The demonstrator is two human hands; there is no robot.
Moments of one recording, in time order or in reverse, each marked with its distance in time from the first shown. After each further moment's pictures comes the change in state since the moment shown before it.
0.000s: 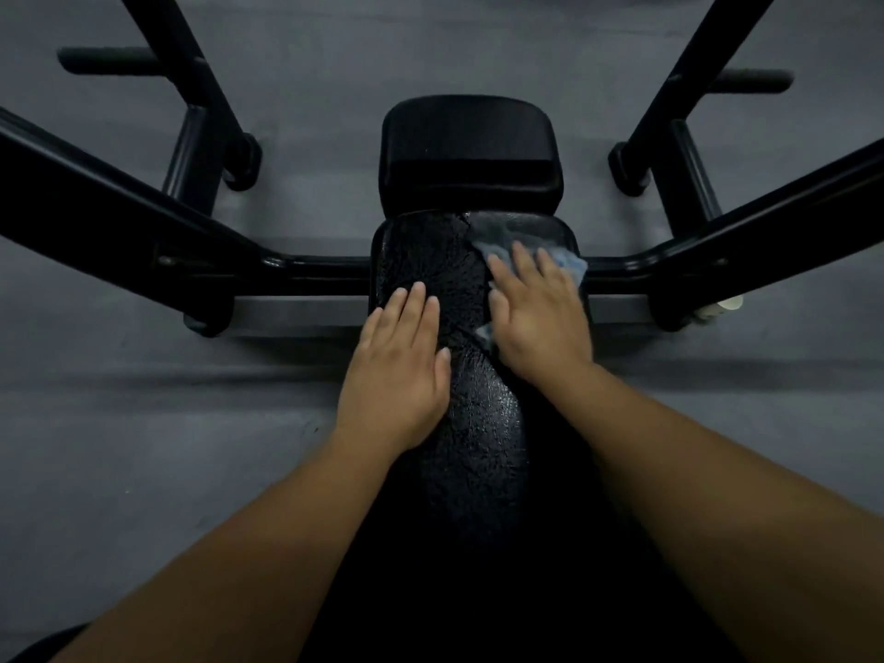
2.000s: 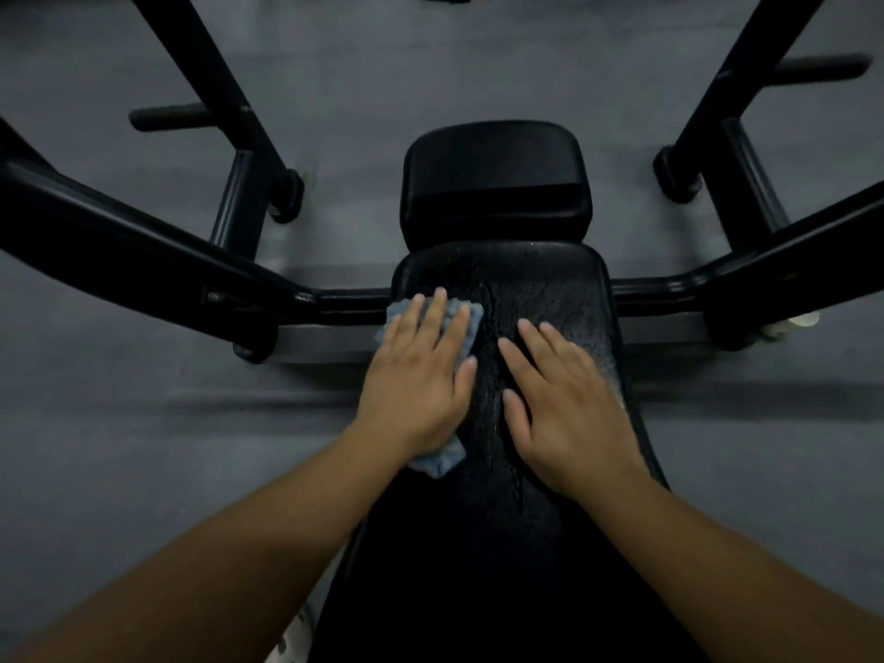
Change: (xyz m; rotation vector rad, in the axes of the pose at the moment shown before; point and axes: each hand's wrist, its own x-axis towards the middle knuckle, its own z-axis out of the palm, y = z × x) left_hand 0.039 -0.007 -0.009 0.091 -0.123 -0.002; right_hand -0.052 0.007 0.005 0.049 -0.045 -0.172
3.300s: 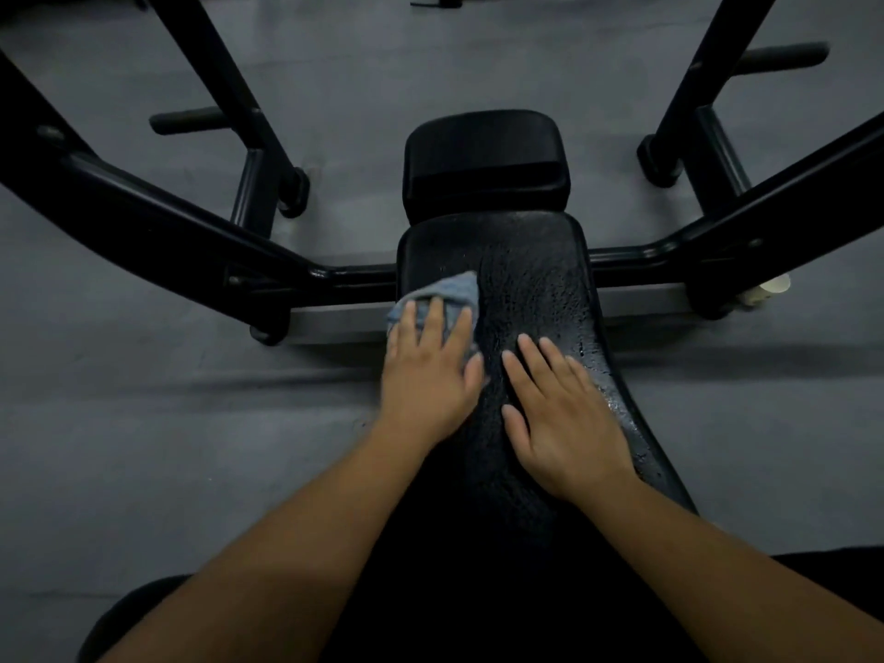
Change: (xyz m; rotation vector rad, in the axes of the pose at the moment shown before) left_hand -0.062 0.029 0.007 0.015 0.092 -0.085; right_hand -0.080 -0.019 0.004 -0.056 -0.041 -0.002
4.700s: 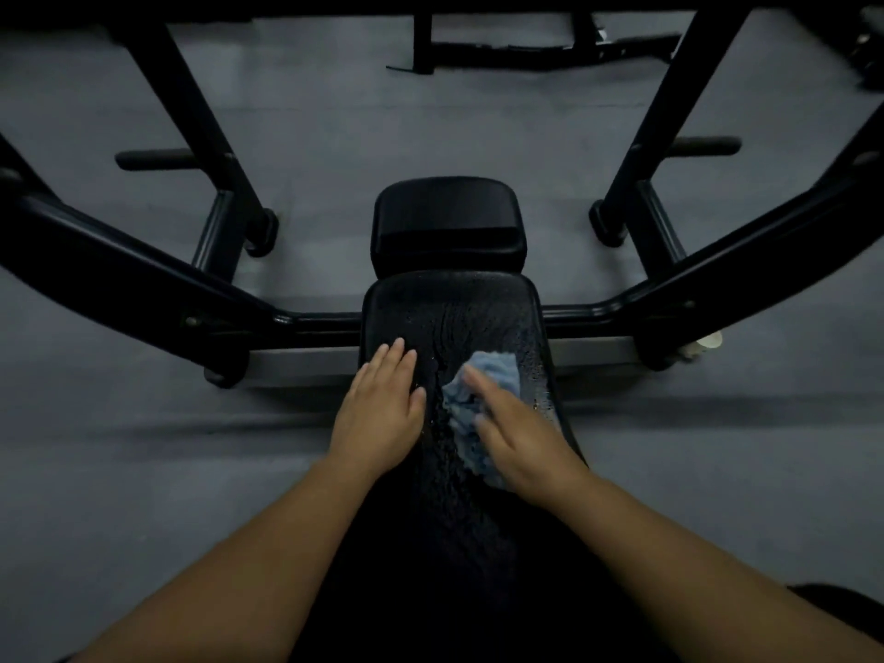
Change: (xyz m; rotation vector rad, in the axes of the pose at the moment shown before) left_hand 0.025 -0.014 -0.013 -0.253 -0.084 -0.021; right_hand 0.034 0.017 -0.046 0.570 -0.110 -0.038
